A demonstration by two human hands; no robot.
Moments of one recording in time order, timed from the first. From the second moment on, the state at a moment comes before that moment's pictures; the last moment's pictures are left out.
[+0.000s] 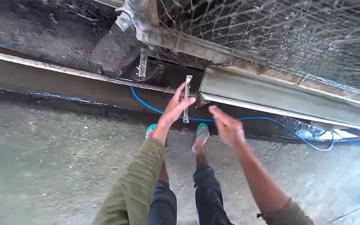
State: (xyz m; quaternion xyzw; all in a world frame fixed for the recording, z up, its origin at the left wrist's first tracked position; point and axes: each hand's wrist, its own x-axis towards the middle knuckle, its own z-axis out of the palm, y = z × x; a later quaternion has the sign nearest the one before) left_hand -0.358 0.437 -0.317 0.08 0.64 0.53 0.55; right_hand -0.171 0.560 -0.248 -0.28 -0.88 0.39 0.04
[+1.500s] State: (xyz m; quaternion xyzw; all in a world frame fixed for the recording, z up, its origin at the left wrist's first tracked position) left_hand -0.360 0.537 -0.394 0.20 0.65 0.48 0.55; right_hand -0.219 0.708 -0.338 -0.19 -0.95 0.23 0.08
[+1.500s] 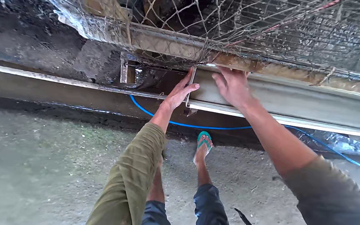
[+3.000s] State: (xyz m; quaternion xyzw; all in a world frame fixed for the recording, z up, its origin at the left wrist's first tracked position) left_hand -0.323 0.557 -0.380 -0.10 0.62 0.58 0.51; right_hand -0.122 0.700 -0.358 -0.05 -0.97 0.23 0.03
